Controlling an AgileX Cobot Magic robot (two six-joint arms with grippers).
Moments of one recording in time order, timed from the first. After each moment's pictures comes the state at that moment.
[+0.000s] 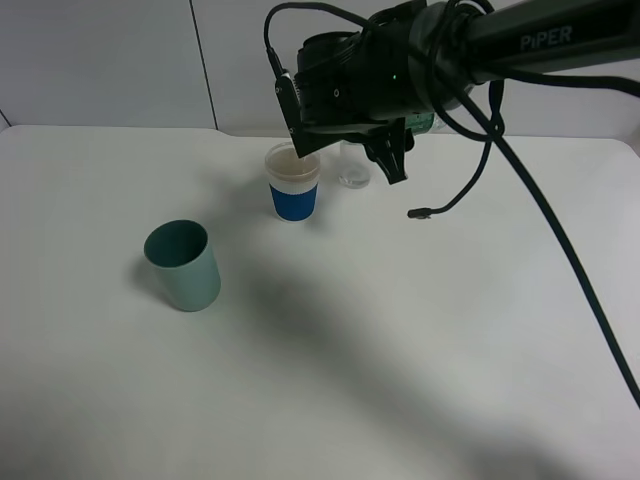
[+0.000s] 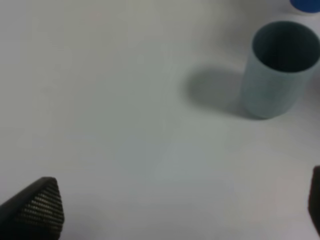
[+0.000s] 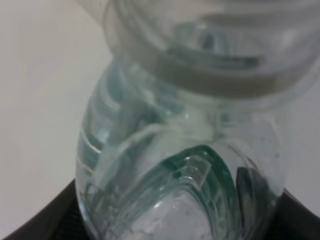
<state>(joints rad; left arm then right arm) 0.04 0.11 -0.52 -0.13 1.06 0.20 0.80 2.06 -1.46 -1.19 1.00 -0.33</state>
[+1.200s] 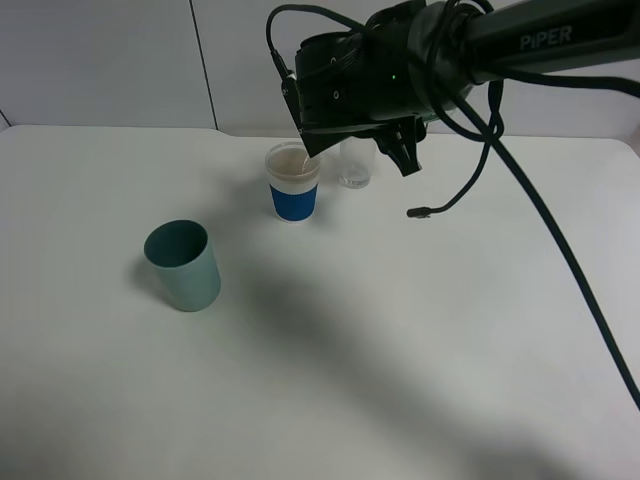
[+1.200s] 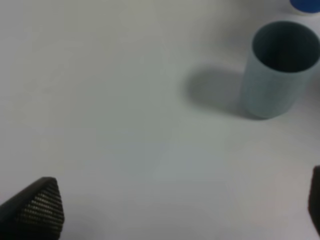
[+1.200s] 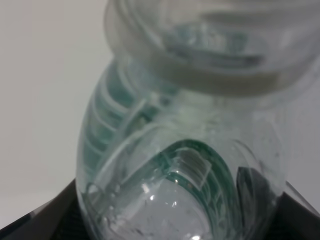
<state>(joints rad) 0.04 0.11 -0.52 -0.13 1.06 0.20 0.80 2.06 -1.46 -1.23 1.07 -0.38</state>
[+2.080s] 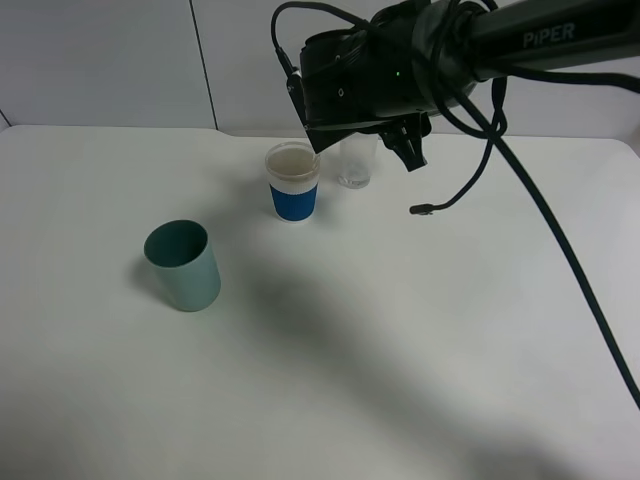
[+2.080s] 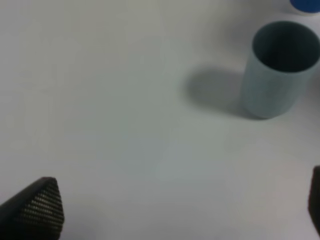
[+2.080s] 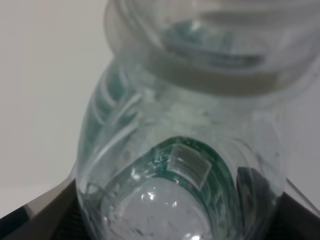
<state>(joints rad) 0.04 0.11 -0.52 -0.13 1.06 0.20 0.79 2.06 -1.46 -1.25 1.07 -0.38</state>
